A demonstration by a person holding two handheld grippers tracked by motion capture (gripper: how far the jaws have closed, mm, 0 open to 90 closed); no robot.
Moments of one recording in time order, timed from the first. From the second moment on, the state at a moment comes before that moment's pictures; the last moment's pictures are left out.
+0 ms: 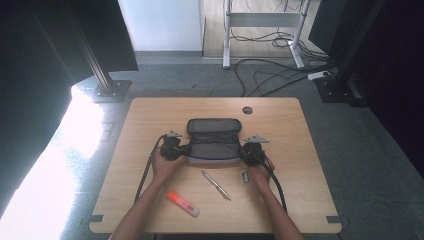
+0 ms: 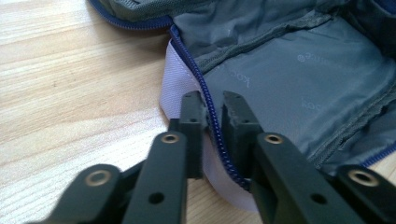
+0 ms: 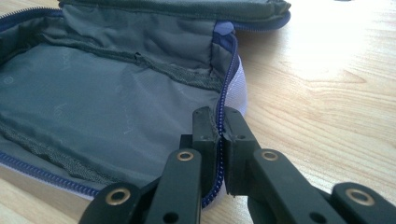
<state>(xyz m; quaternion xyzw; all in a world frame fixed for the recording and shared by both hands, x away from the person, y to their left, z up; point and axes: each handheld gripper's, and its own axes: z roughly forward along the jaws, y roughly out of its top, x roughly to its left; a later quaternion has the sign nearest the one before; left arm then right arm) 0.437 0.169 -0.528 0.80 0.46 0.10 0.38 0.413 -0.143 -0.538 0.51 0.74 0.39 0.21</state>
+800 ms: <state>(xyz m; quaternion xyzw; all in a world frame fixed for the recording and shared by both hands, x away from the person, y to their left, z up) 0.430 0.177 -0.509 0.77 0.47 0.12 0.42 0.395 -0.159 -0.515 0.49 0.72 0.44 0.22</state>
